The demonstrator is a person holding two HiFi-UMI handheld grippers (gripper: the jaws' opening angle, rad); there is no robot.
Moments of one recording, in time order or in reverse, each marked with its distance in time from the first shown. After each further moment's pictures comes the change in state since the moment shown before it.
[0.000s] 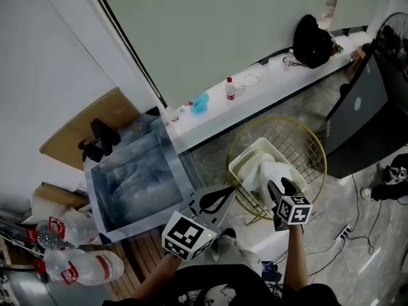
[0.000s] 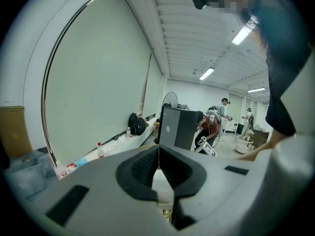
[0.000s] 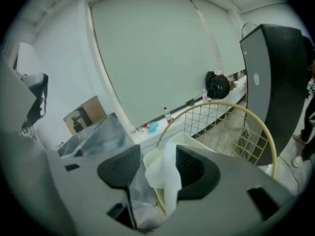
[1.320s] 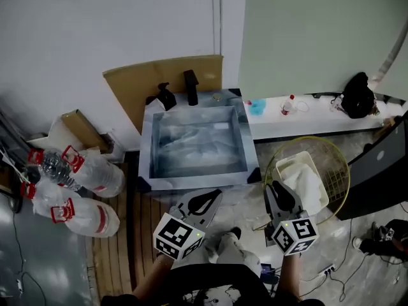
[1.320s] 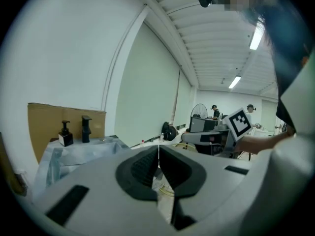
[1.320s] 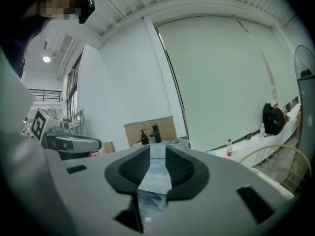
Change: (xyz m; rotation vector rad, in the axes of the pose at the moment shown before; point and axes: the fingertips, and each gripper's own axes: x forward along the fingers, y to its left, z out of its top) left arm -0.288 0.016 -0.078 -0.123 -0.138 0.395; right arm -0.136 0.351 0.025 -0.331 -0.245 0.434
